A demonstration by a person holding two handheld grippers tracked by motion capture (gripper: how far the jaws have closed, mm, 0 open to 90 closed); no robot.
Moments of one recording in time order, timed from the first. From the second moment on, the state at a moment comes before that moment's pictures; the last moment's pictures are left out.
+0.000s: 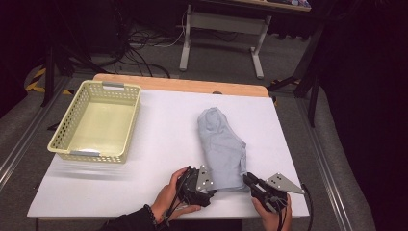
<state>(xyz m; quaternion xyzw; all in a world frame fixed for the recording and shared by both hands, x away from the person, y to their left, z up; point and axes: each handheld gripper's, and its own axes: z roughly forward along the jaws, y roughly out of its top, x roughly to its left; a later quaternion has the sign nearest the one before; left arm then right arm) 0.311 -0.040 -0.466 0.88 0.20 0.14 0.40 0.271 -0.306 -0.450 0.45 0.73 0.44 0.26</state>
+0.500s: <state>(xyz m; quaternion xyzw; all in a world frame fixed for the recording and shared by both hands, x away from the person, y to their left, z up) 0.328 -0.023 -0.465 0.90 0.18 0.12 0.38 0.267 -0.313 -0.439 0.43 0.72 0.46 0.27</state>
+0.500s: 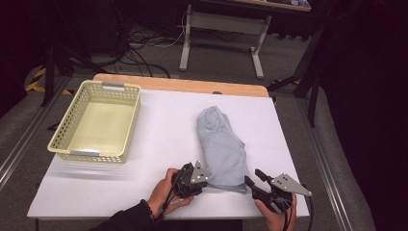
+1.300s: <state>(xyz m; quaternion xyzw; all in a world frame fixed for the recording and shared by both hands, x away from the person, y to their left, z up) 0.317 0.050 -0.461 0.90 0.19 0.14 0.36 0.373 -0.262 -0.450 0.44 0.78 0.39 0.22</state>
